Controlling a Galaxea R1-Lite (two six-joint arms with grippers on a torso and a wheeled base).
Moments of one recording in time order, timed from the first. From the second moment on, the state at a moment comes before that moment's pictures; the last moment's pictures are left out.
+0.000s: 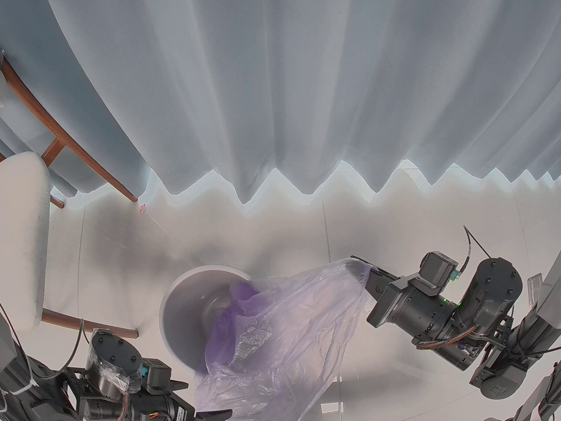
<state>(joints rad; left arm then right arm) -0.68 1.67 -0.02 -0.85 -0.13 -0.28 0.78 1.87 -0.31 -1.55 -0.09 0.48</state>
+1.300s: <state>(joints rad) -0.65 1.87 -0.02 -1.11 -0.12 -0.32 0.79 1.85 -0.30 -1.55 -0.09 0.48</state>
